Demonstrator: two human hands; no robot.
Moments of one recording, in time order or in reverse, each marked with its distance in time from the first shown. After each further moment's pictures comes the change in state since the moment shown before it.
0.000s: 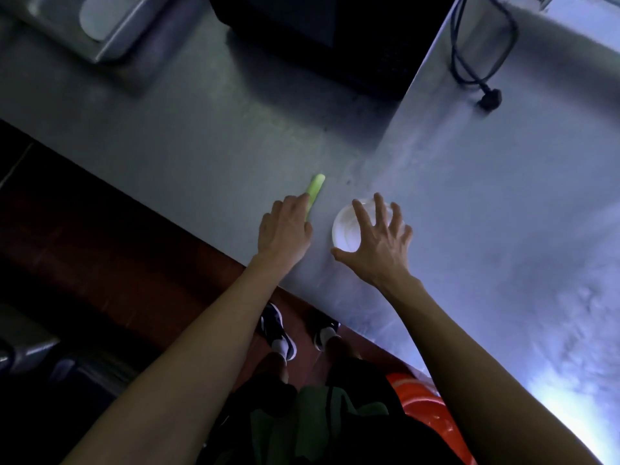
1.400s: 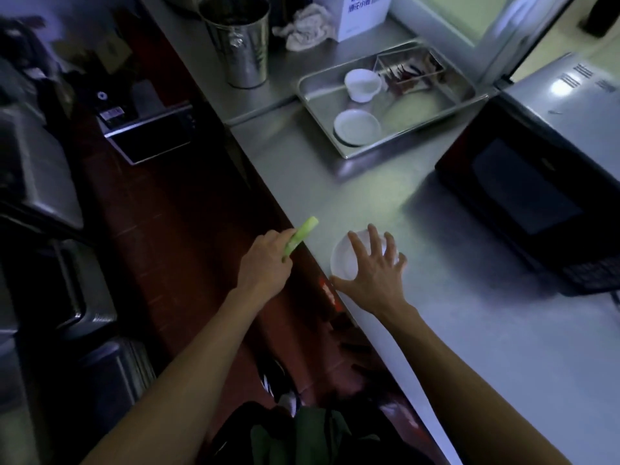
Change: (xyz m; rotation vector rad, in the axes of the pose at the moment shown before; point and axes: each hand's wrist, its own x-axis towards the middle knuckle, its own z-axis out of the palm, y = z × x) left_hand -0.078 -0.341 -0.159 -0.285 0.360 -0.382; right_hand 0.076 -0.366 -0.022 -0.202 0.066 -0.484
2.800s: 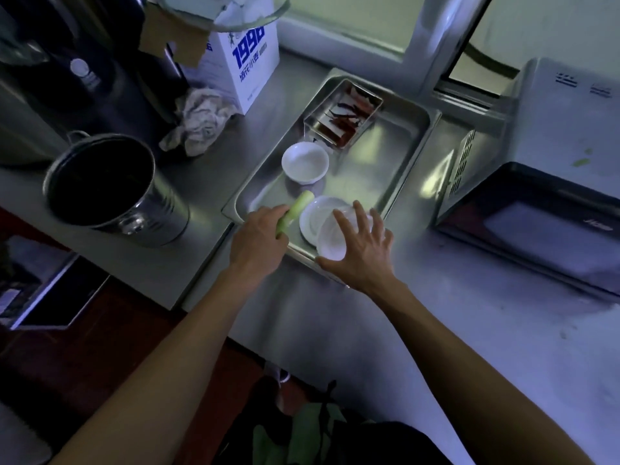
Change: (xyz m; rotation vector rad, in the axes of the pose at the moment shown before) left_hand 0.450 0.040 -0.063 0.045 -0.222 0.407; right_hand 0.350 -0.003 -0.056 0.201 0.147 0.402
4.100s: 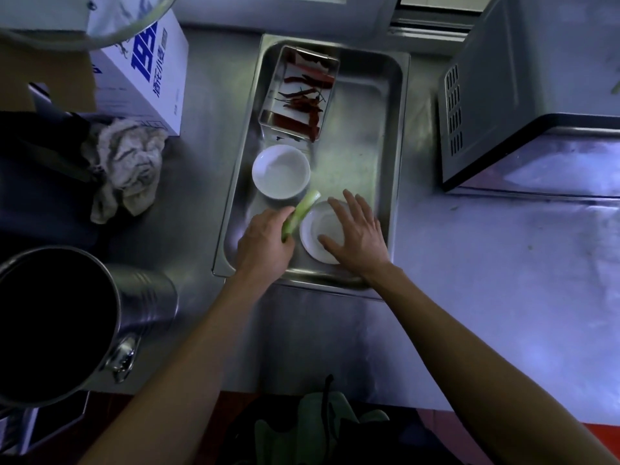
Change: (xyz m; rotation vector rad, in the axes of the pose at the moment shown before) left_hand 0.119 -0.040 0.023 0.040 -0.251 0.248; right_hand 0.080 -0.019 0.059 0.237 0.001 0.304
